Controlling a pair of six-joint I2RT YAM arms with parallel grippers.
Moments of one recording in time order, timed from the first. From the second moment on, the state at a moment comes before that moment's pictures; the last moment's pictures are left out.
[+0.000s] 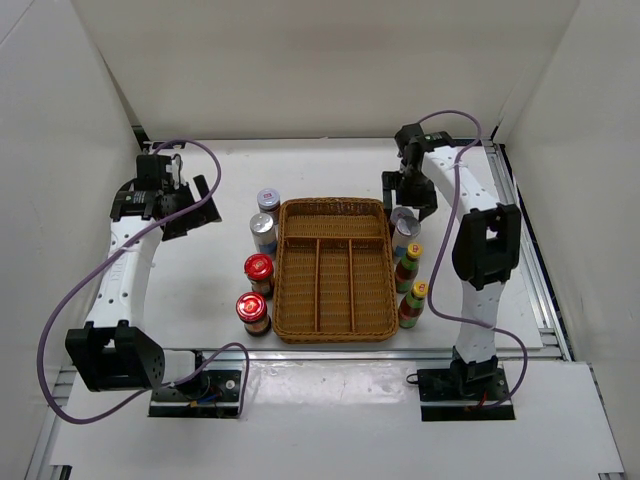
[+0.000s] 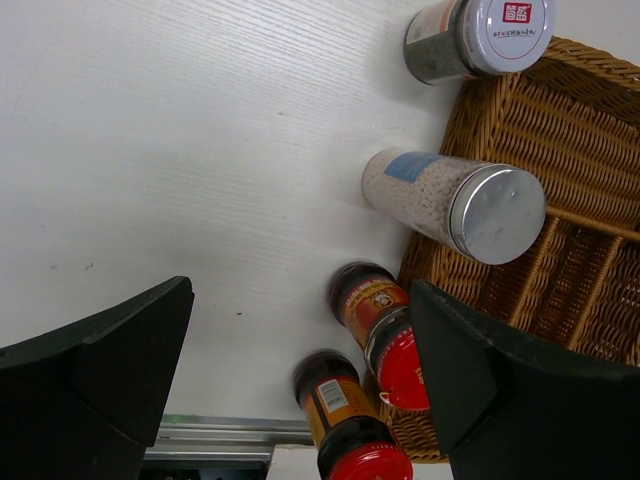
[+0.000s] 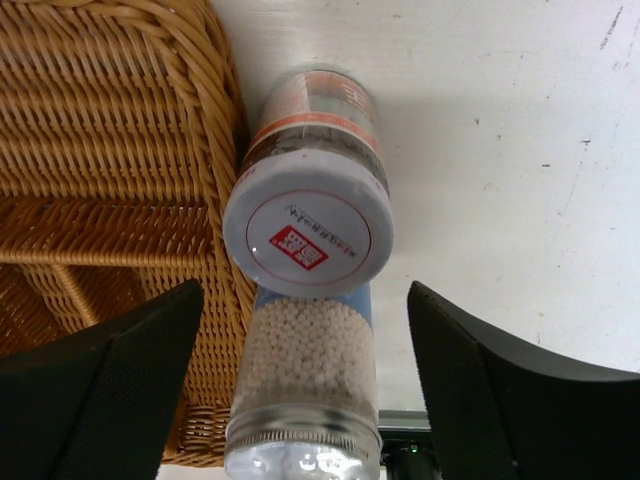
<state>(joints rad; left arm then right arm) 0.03 1.31 1.33 -0.94 0.08 -0.32 0.30 2.06 1.92 -1.23 0.01 0.25</state>
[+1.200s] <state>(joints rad) 0.03 1.31 1.30 -0.92 0.09 -0.32 0.48 2.03 2.05 -1.15 0.13 0.24</state>
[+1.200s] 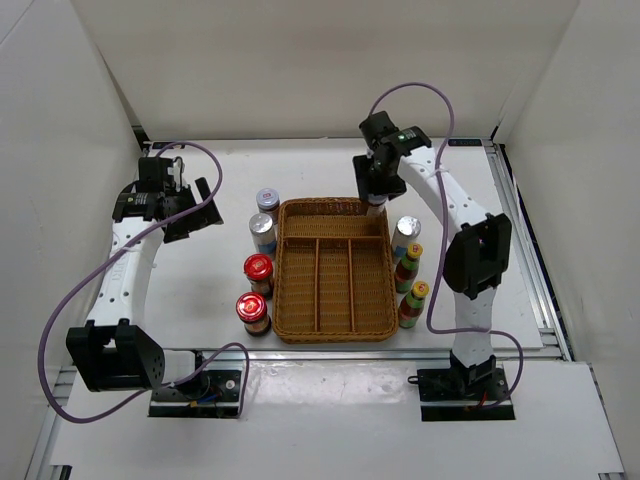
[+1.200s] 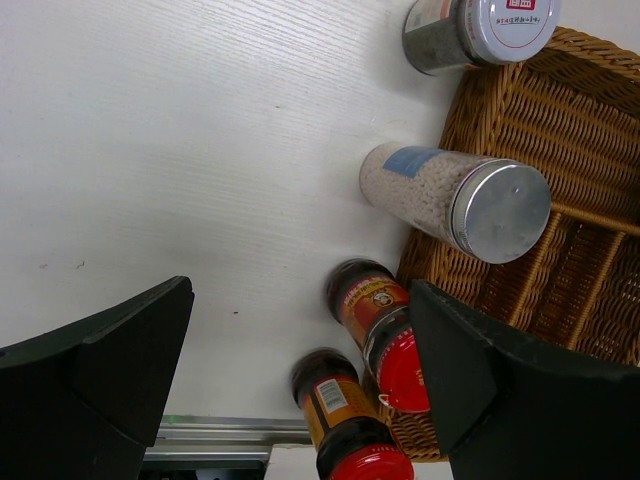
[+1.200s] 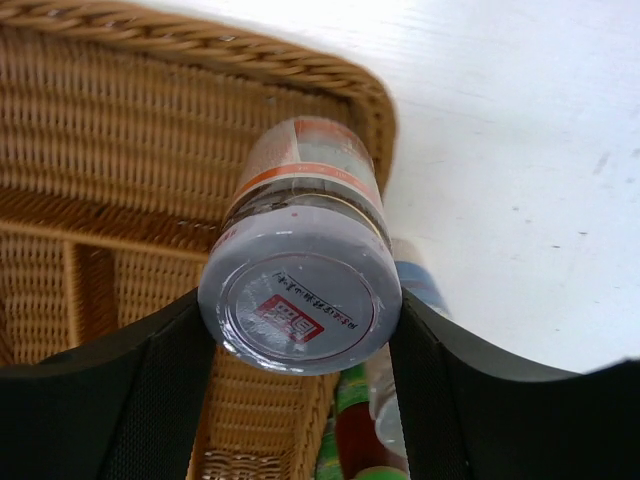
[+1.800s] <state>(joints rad) 0.03 1.30 1.28 -0.91 0.11 -0.32 0.50 2.14 1.93 -1.09 0.07 0.30</state>
